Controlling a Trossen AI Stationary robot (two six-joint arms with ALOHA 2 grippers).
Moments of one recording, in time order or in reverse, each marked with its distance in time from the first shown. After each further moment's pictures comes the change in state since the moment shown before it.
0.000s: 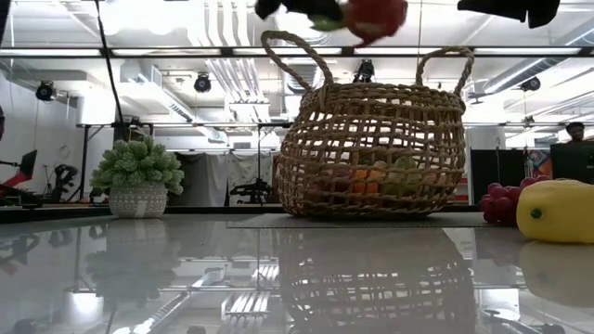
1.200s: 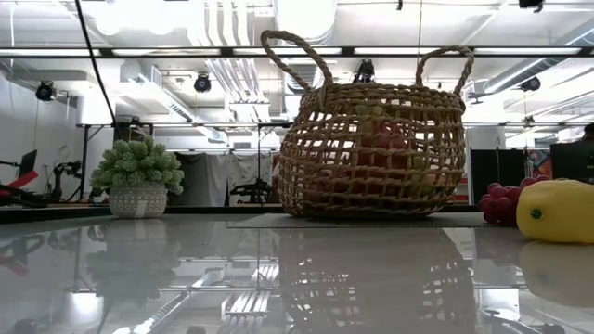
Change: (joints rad) left arm -0.361 -0.144 -0.307 0.236 -0.001 0.218; right arm 0.052 0.000 0.047 -0.073 -0.222 0.058
